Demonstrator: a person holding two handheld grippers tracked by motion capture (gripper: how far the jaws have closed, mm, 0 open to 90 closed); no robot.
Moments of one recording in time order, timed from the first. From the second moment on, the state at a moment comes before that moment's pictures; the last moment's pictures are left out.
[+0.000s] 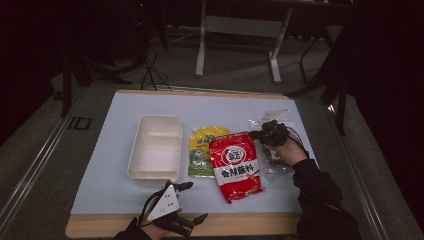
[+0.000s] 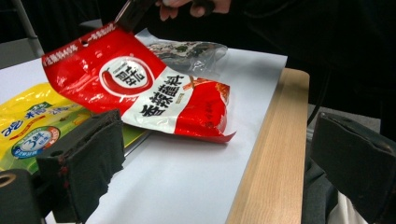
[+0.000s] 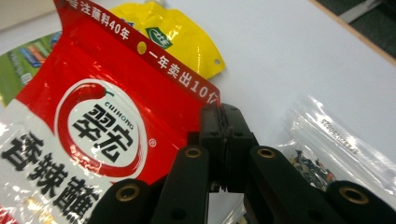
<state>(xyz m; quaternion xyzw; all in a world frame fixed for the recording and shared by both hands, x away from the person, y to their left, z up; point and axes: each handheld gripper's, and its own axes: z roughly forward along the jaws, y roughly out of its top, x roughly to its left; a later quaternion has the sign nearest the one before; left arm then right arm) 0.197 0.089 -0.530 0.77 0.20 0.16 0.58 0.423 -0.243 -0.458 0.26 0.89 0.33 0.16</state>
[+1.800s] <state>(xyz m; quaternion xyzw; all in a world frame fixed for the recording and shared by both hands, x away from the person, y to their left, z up) 0.293 0.024 -0.448 0.82 0.15 0.11 0.54 0.296 -0.299 -0.385 0.19 0.86 0.43 0.20</state>
